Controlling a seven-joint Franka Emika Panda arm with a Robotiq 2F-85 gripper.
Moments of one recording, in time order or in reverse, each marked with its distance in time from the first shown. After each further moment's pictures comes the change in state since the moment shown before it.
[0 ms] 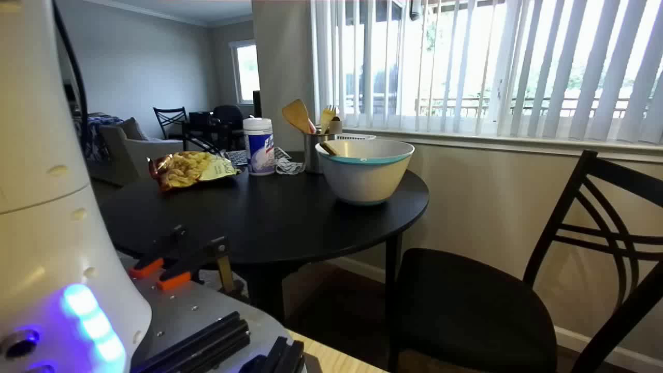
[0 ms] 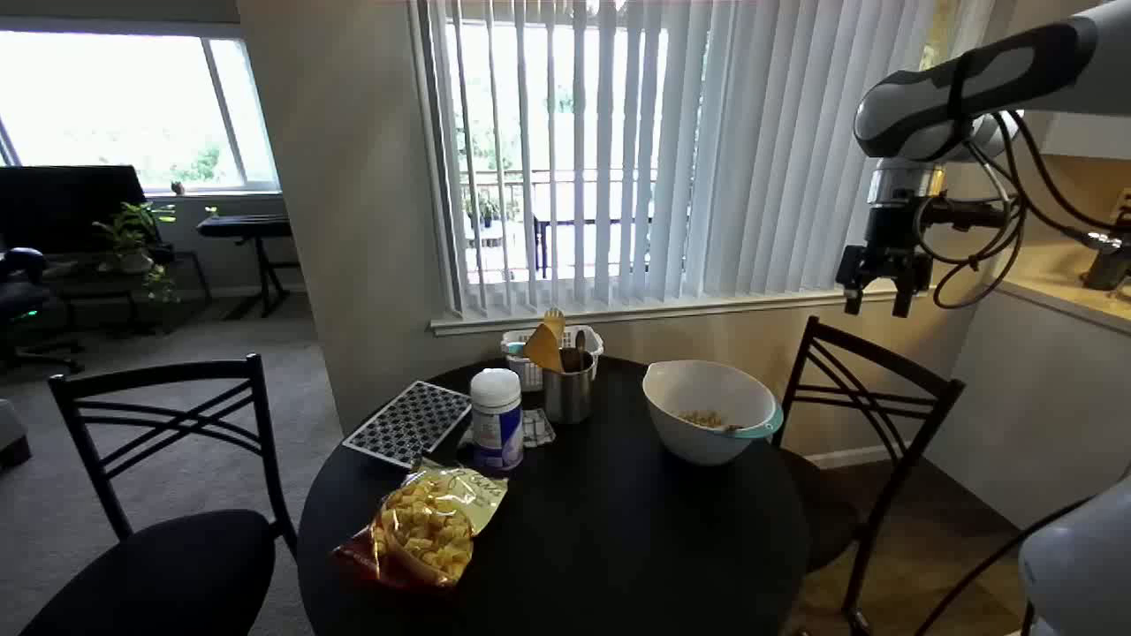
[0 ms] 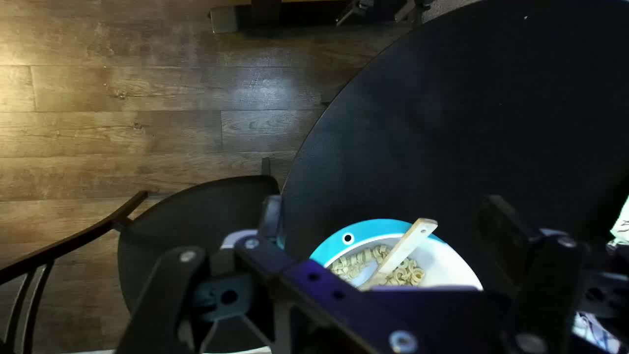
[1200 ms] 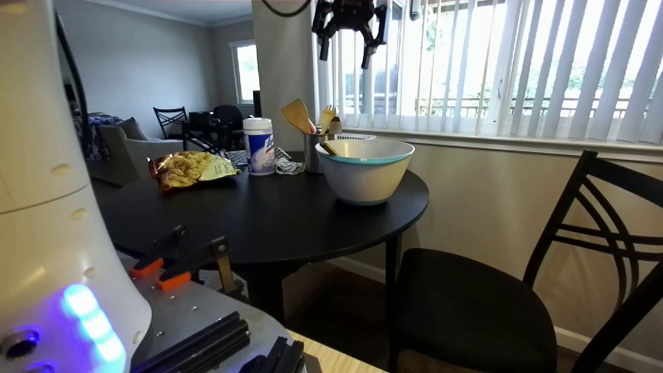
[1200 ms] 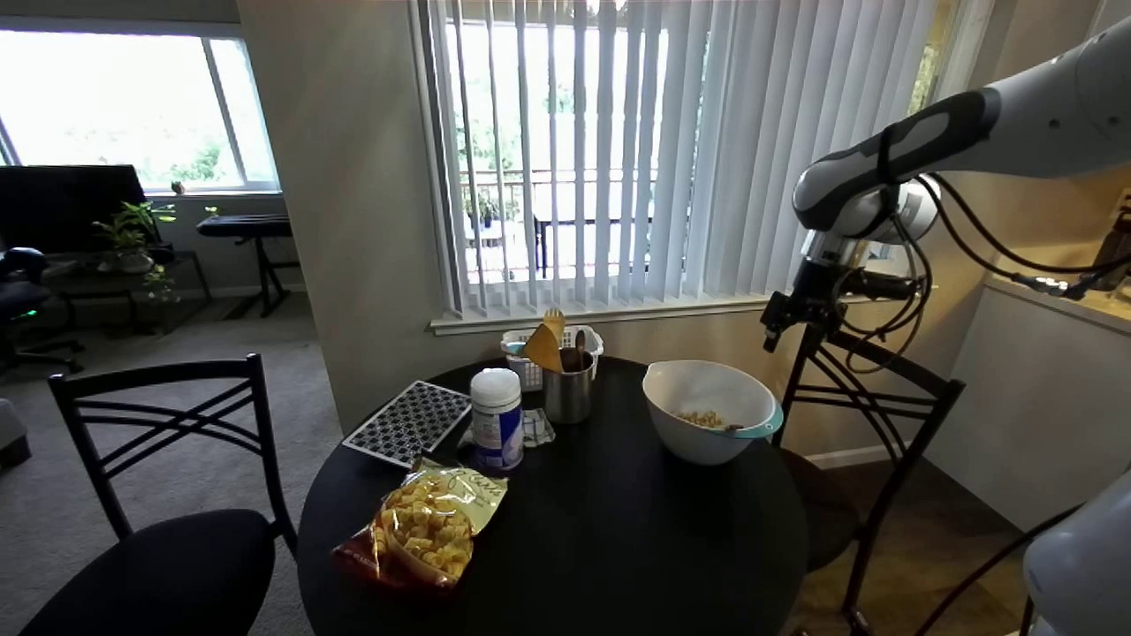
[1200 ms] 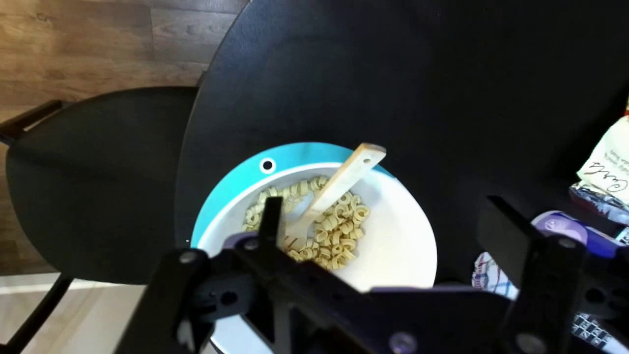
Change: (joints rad) arm 0.045 0.084 0.088 -0.201 0.188 0.473 -0.052
